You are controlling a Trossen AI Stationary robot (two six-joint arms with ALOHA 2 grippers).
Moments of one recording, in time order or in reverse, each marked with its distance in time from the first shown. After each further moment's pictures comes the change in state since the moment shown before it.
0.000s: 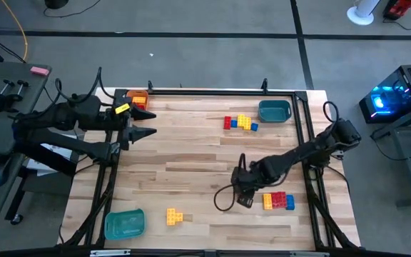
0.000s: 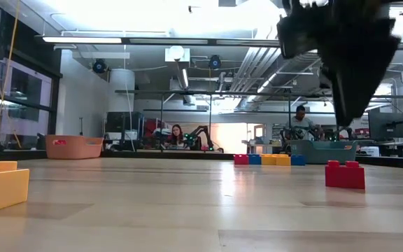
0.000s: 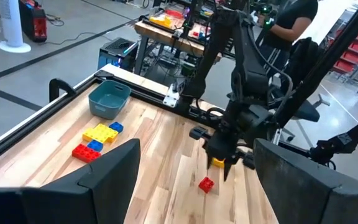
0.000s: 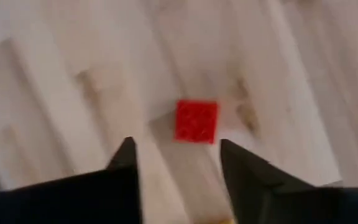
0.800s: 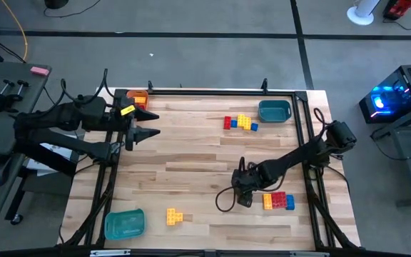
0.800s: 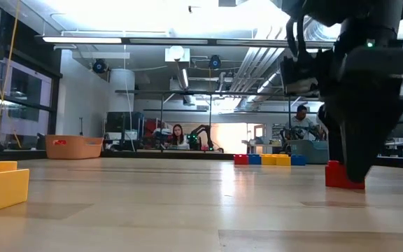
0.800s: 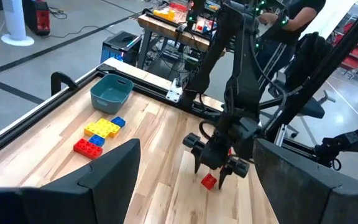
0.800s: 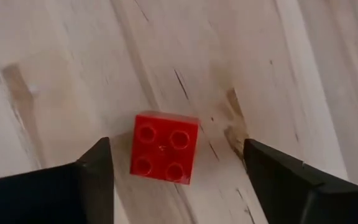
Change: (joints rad) left arm 0.000 0.037 0.000 0.003 -0.008 -0.013; right arm 0.000 0.068 -0.159 0.237 0.029 -0.103
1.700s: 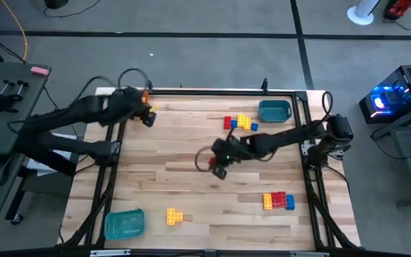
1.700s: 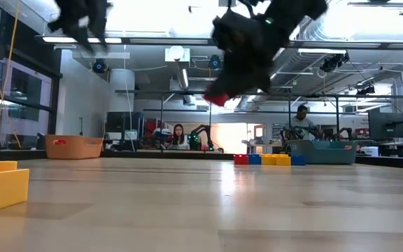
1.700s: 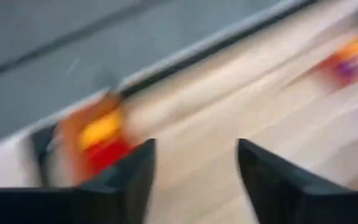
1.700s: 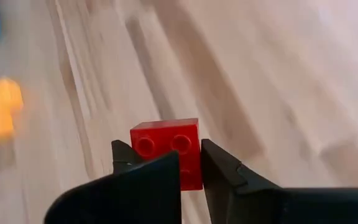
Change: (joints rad) left arm 0.370 0.207 0.000 -0.562 -0.402 -0.202; right arm -0.282 -0.026 0.231 0.152 0.108 -0.246
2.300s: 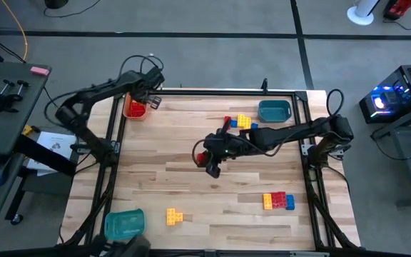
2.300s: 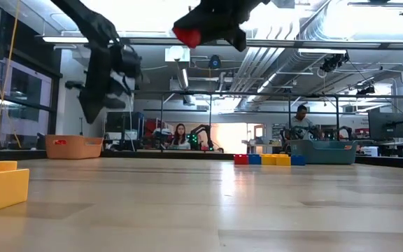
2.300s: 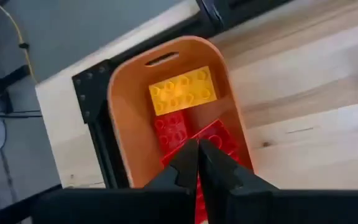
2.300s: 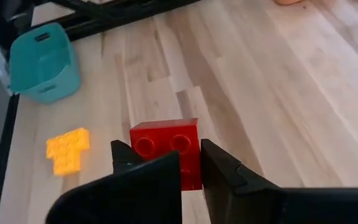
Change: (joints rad) left arm 0.537 0.572 0.000 0.141 0.067 0.268; right arm 0.030 -0.001 0.227 -0.065 -0.016 -0.107
